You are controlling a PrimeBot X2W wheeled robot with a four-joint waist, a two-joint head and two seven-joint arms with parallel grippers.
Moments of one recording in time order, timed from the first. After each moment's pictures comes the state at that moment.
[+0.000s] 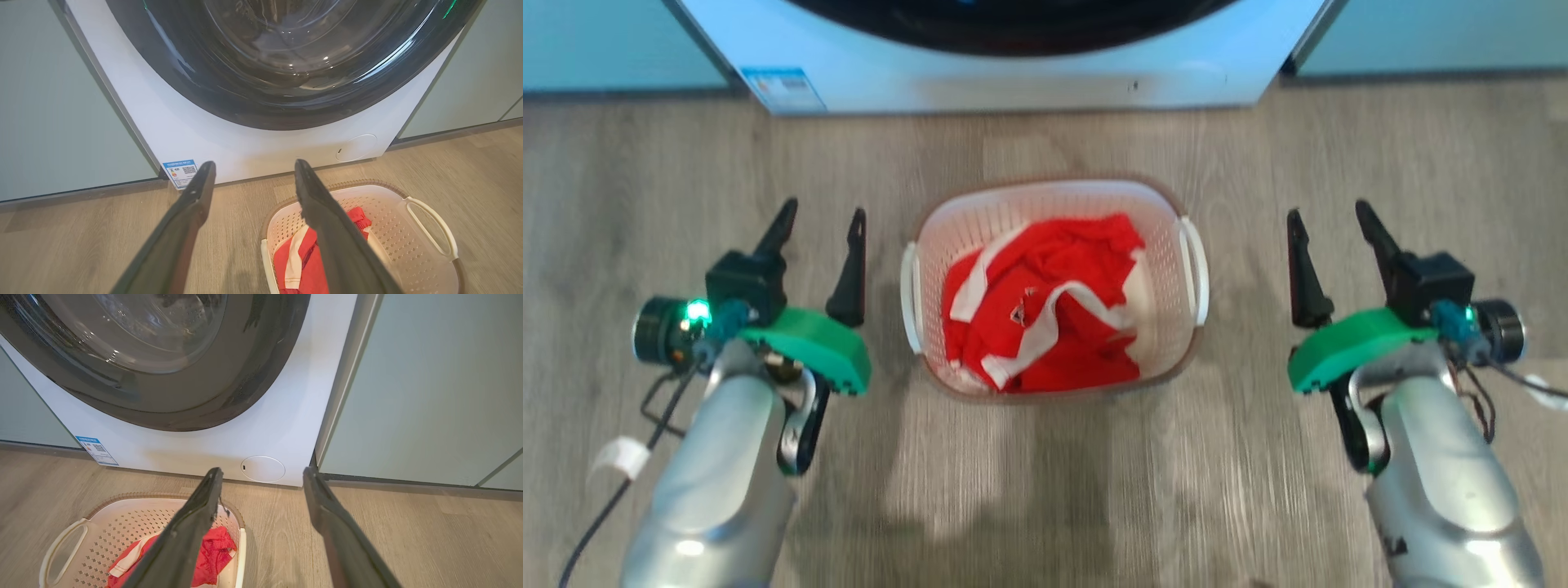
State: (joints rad) left arm -0.41 0.18 -0.31 0.43 -0.24 0.00 -0.25; right arm -0.35 -0.05 0.06 0.38 0.09 0.13 -0.25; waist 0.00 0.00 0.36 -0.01
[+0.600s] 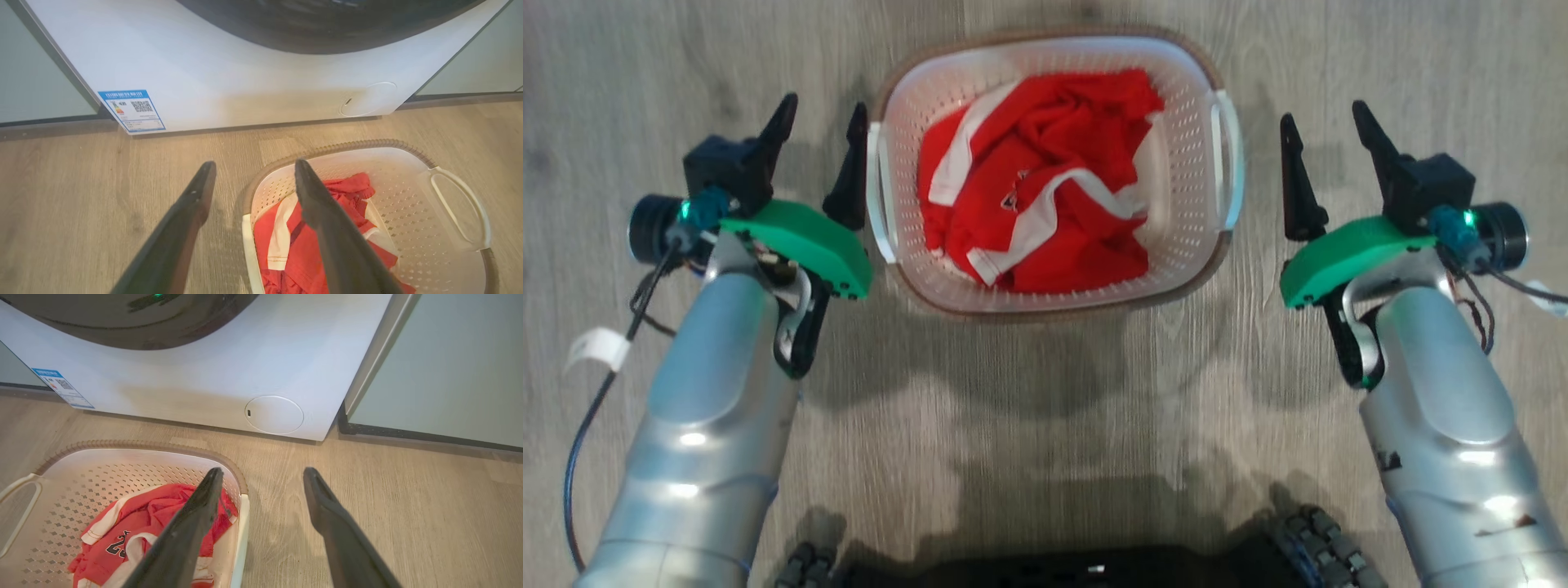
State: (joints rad) left arm -0.65 0.11 -0.25 0.61 -0.25 -0.10 -0.25; right arm -0.56 -0.05 0.09 0.48 0.08 0.13 -0.25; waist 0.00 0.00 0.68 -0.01
